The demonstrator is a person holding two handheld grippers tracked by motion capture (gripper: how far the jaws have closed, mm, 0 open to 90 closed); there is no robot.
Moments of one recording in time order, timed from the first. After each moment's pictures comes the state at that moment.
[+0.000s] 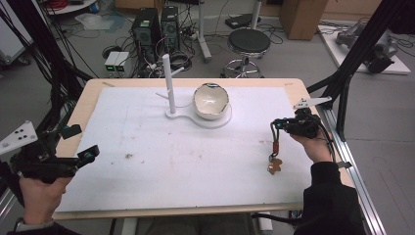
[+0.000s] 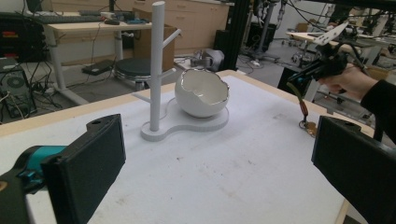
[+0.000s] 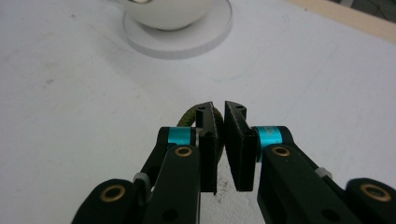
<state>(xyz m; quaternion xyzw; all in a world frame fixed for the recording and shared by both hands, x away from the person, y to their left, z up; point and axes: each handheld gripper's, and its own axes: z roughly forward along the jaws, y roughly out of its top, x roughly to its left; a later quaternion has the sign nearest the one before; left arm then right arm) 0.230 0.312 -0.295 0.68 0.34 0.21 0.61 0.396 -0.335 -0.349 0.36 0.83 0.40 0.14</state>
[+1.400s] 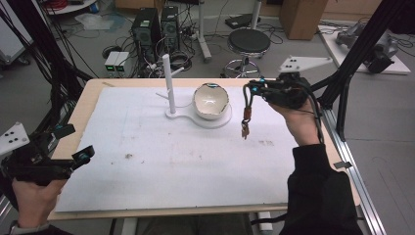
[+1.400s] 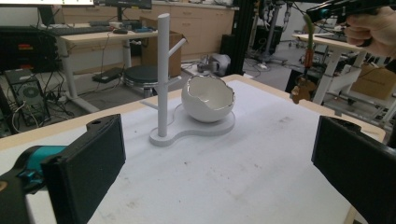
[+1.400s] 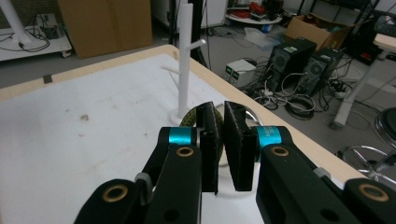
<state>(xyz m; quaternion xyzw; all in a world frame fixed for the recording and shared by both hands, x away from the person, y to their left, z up) 0.220 0.316 -0.287 0.67 0.34 0.24 0.61 0.368 -0.231 -0.211 0.25 0.80 0.51 0.21</state>
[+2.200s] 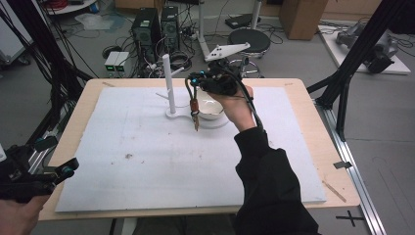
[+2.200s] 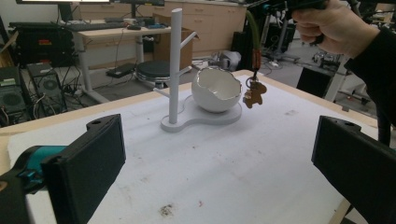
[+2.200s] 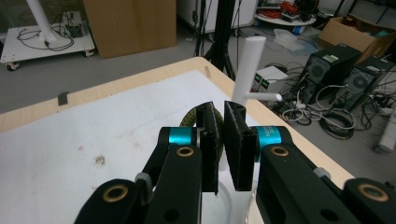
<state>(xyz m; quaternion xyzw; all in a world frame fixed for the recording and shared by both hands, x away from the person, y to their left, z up) 0.186 0.336 -0.288 0.67 0.36 0.25 0.60 0.412 -0.095 -0.219 0.22 0.81 0.51 0.17</state>
